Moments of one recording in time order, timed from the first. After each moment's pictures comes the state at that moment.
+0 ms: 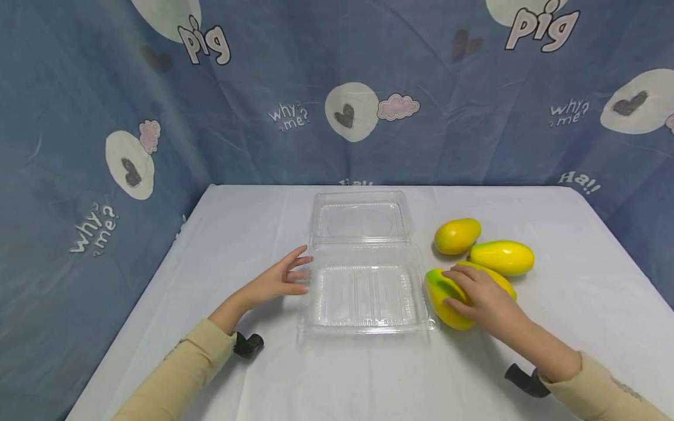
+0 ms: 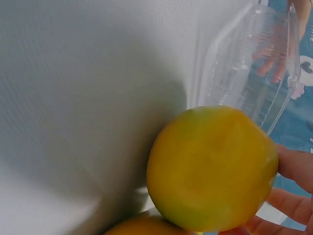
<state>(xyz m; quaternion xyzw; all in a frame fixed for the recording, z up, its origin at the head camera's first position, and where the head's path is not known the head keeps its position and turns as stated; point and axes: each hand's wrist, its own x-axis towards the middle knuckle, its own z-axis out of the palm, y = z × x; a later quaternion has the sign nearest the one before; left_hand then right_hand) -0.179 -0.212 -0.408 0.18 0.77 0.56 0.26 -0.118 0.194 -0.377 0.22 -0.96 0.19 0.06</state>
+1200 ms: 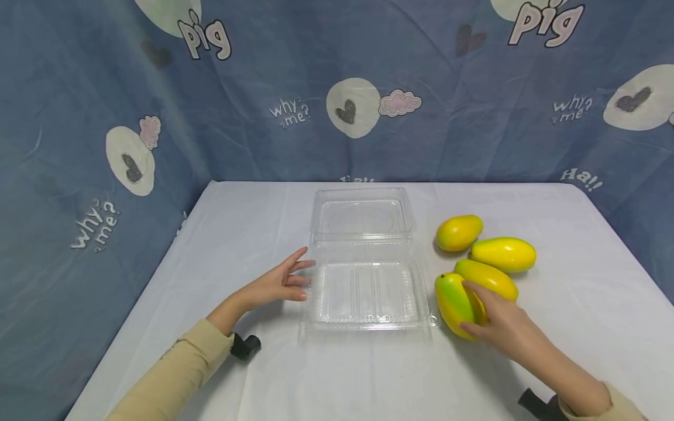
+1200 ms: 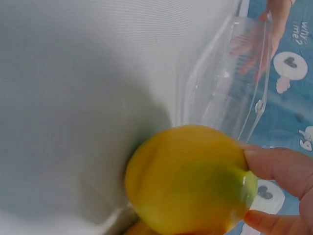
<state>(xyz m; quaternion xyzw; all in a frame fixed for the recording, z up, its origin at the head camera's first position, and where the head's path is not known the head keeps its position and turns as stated) -0.171 -0.217 -0.408 0.18 0.76 0.56 0.29 -0.085 0.201 -0.377 0.12 -0.97 0.22 -0.04</state>
